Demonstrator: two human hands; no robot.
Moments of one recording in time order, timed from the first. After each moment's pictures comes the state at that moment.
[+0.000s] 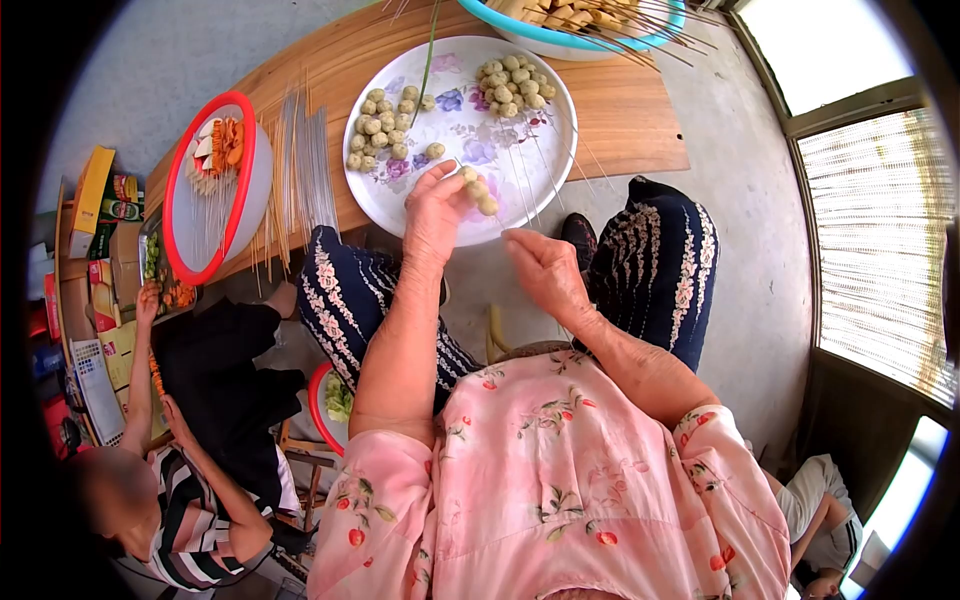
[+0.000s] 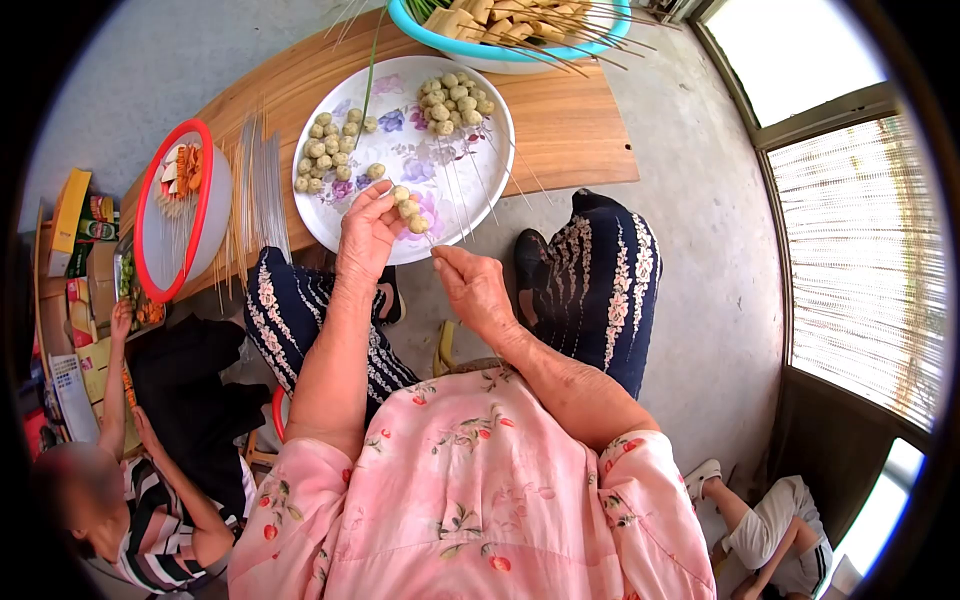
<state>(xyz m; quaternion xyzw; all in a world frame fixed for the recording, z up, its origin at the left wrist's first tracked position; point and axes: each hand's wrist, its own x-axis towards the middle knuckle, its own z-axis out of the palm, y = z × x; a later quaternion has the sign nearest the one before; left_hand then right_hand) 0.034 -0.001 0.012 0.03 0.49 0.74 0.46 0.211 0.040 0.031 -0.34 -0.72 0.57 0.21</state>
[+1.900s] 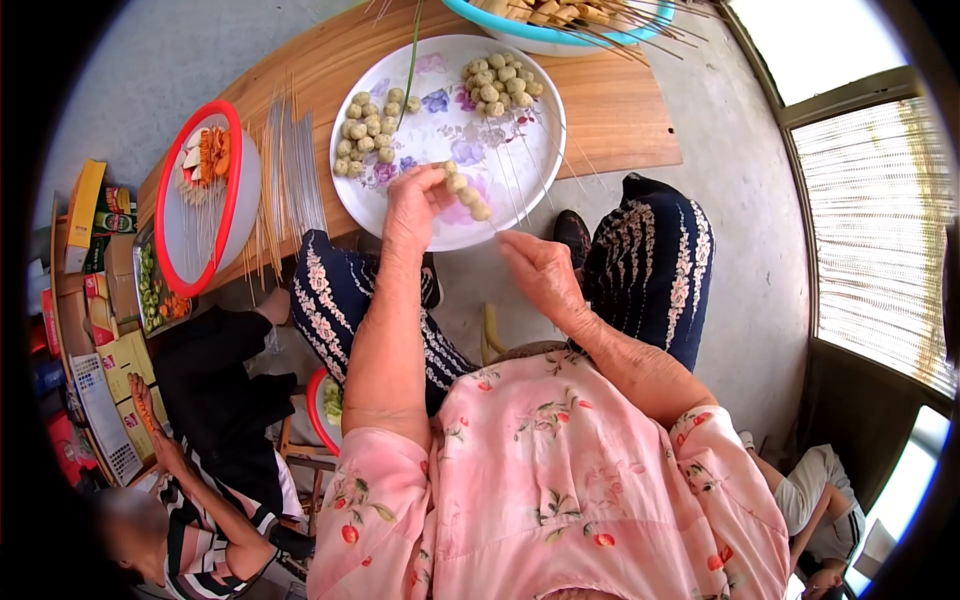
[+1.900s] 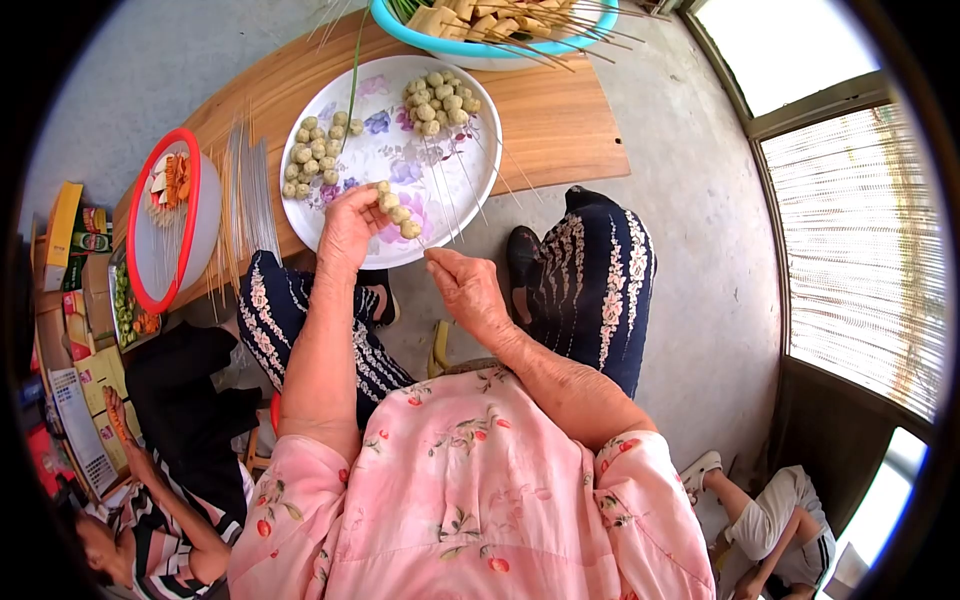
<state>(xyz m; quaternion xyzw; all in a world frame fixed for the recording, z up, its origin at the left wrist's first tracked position) 0.009 0.004 0.007 0.08 0.58 0.65 0.48 0.214 0.043 0.033 -0.34 -0.73 0.56 0.20</state>
